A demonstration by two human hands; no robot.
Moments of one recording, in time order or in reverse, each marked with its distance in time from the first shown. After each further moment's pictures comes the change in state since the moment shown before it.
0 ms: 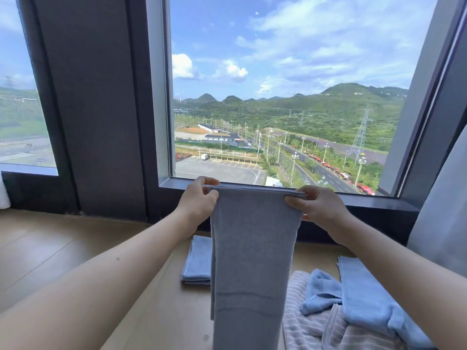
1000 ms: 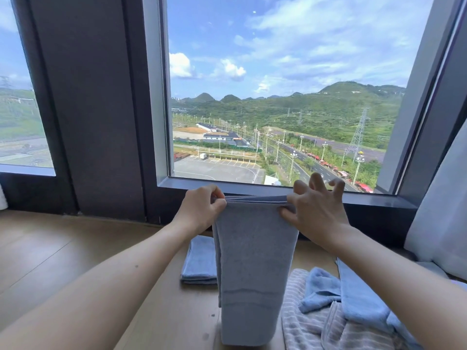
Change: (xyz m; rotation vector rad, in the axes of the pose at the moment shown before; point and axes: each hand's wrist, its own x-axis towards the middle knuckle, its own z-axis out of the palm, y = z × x) left_hand -0.006 -0.005 0.003 0.496 -0.022 0.260; right_hand -0.009 -0.001 0.010 -1.375 0.140 -0.433
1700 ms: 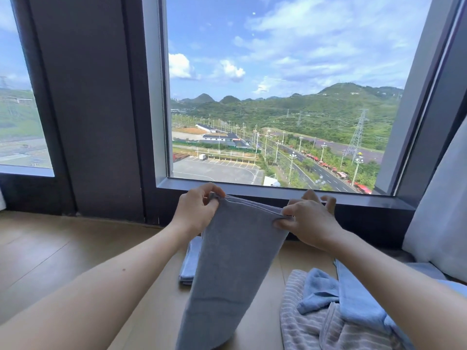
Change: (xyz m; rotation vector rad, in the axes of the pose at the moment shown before) left_hand -0.006 -0.001 0.000 -0.256 0.078 -0.079; right_hand -0.002 -0.001 0.007 0.390 -0.217 0.046
